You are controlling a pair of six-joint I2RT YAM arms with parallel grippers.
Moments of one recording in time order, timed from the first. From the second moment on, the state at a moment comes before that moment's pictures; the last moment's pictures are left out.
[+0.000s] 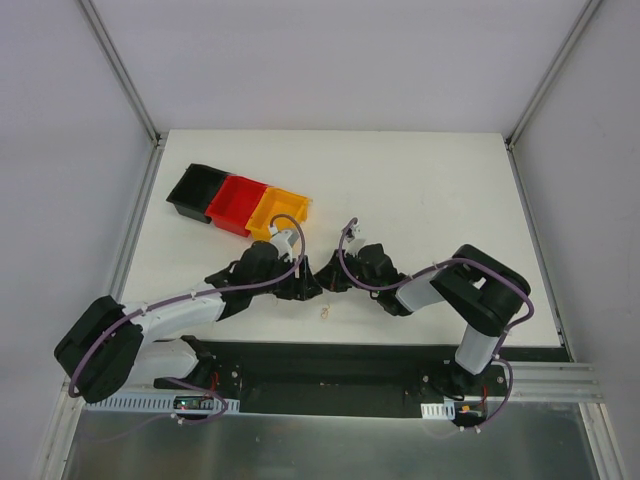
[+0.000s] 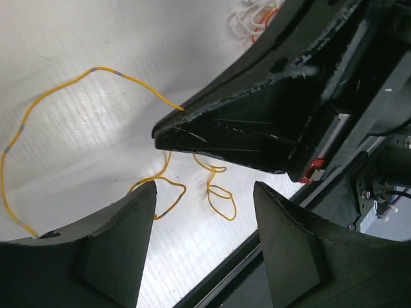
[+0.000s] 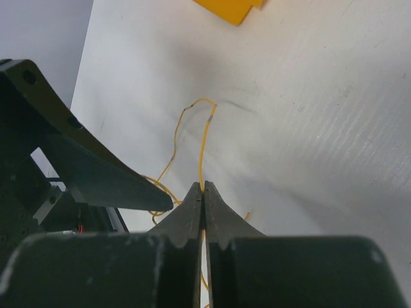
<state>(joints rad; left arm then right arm) -0.72 1.19 0.46 0.11 0.24 -0.68 0.84 1.76 0.53 0.85 -0.25 0.83</state>
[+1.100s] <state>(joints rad) -0.77 0.78 0.46 -0.32 -0.13 -0.66 0.85 1.71 0.53 0.80 -0.25 0.76</state>
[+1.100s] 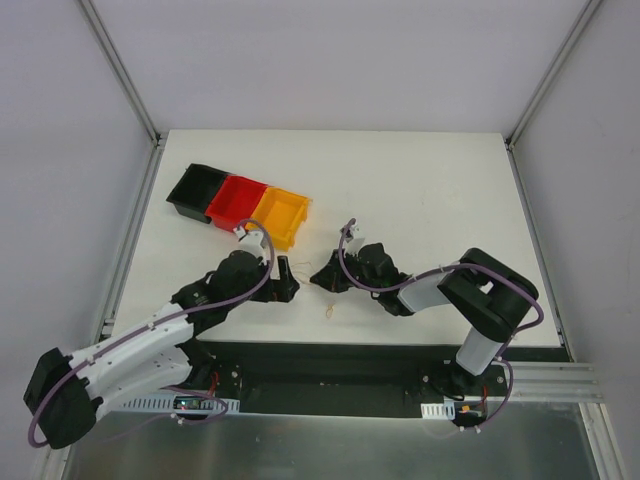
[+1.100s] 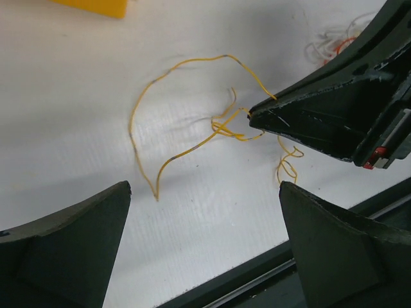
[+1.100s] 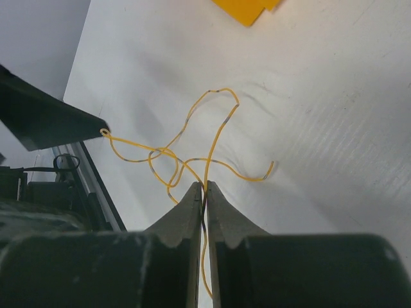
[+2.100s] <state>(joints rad) -0.79 1.33 0.42 0.32 0.19 -0.42 0.89 1.77 0.46 1.11 -0.15 1.05</state>
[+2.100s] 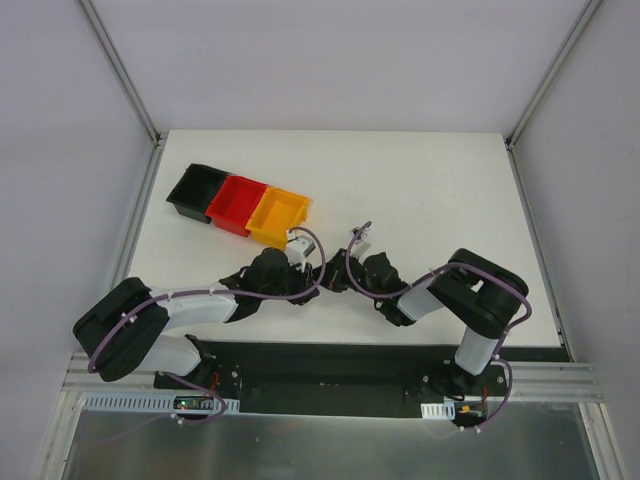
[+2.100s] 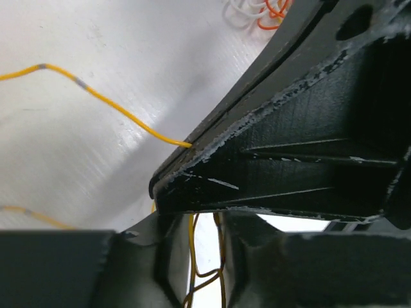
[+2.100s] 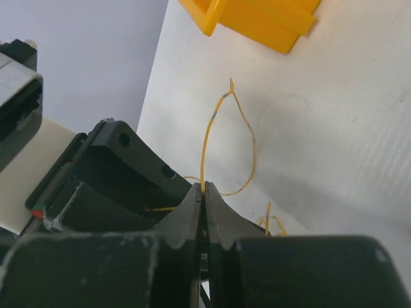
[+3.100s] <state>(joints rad) -0.28 1.46 1.13 -0.21 0.60 -0.42 0.82 1.19 0.25 0.72 0.09 0.59</state>
